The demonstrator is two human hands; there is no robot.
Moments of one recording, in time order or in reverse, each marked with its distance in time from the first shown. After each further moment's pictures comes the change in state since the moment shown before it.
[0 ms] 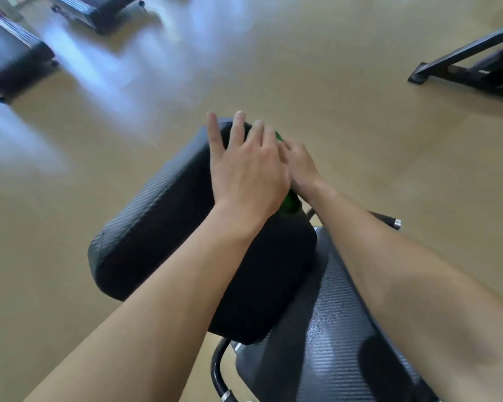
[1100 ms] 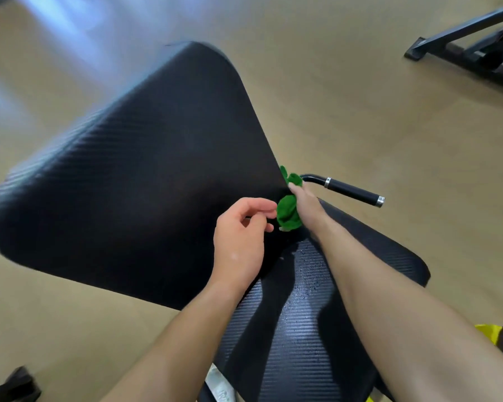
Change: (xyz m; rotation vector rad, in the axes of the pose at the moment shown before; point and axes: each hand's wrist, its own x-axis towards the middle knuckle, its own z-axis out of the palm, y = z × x) left_hand -0.115 0.046 0.093 -1.512 -0.231 -0.700; right_hand -0.050 0.173 -0.012 0.063 0.007 0.535
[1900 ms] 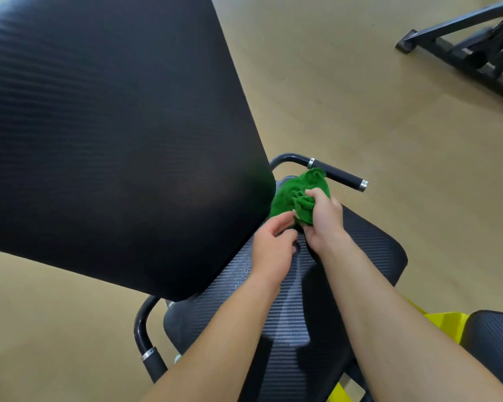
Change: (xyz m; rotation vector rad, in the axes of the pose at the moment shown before) left_hand -0.009 -0.097 0.099 -0.247 -0.171 -0.328; right_hand -0.025 0.057 -0.049 0.625 0.224 0.116
